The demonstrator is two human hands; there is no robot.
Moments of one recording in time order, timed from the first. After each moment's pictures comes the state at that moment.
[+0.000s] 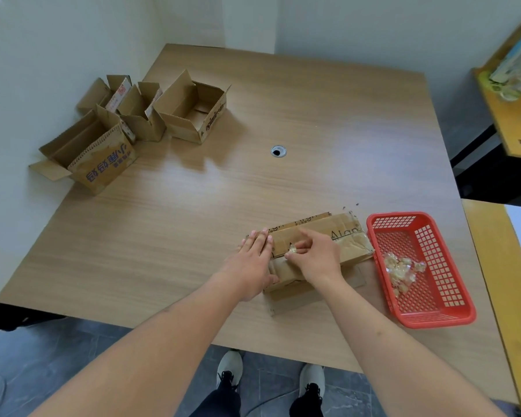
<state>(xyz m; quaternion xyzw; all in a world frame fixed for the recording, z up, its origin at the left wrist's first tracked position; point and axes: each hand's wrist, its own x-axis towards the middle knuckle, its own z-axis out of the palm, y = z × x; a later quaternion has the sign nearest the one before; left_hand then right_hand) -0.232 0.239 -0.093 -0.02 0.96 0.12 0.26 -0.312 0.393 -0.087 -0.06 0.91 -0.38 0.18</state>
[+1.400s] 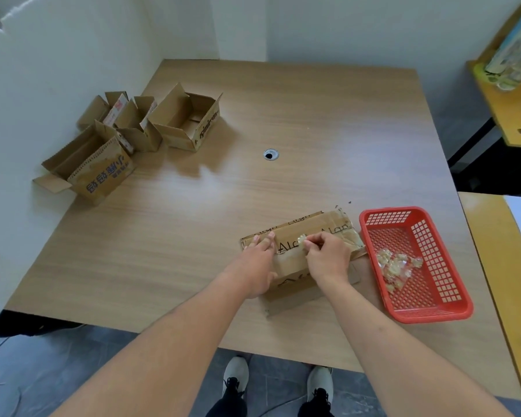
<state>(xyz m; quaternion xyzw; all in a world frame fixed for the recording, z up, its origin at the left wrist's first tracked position) -0.248 0.273 -0.089 -0.05 0.95 0.14 0.26 -0.326 0.431 -0.109 0.02 0.91 -0.40 0.11</state>
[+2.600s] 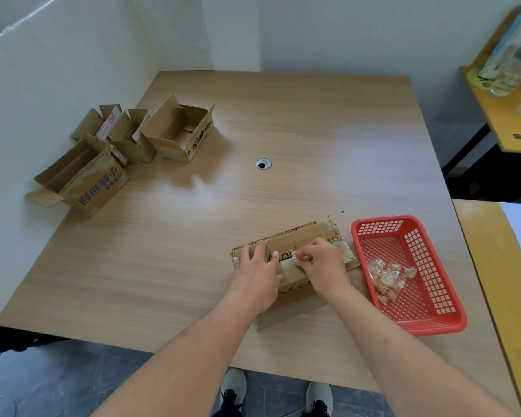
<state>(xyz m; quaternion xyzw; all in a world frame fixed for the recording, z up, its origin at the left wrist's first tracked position) -0.260 0.311 -0.084 -0.13 0.97 0.09 0.21 -0.353 0.455 -0.113 -0.19 0.91 -0.33 0.14</state>
